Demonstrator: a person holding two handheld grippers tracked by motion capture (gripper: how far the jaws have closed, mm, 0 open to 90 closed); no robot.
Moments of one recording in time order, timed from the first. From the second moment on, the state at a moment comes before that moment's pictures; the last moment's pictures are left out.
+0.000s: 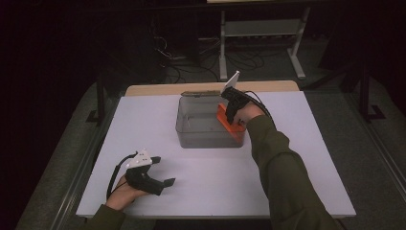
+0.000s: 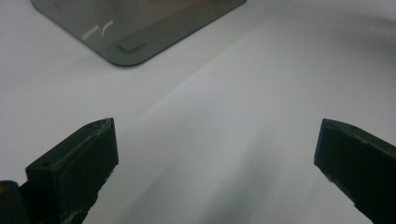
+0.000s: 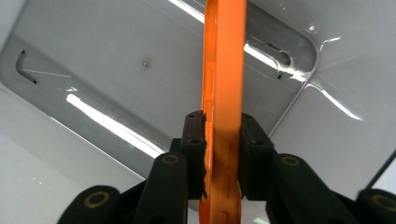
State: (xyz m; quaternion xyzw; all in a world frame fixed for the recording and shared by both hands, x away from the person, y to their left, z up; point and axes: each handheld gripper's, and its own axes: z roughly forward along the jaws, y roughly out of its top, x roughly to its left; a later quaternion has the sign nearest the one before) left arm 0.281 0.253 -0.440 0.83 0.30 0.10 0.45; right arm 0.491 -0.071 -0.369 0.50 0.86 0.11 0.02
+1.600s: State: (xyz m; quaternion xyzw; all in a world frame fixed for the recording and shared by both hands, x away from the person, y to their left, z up) left arm 0.281 0.253 -0.440 0.84 0.30 0.10 0.45; right arm 0.481 -0.081 -0.330 0.47 0.86 0.18 0.06
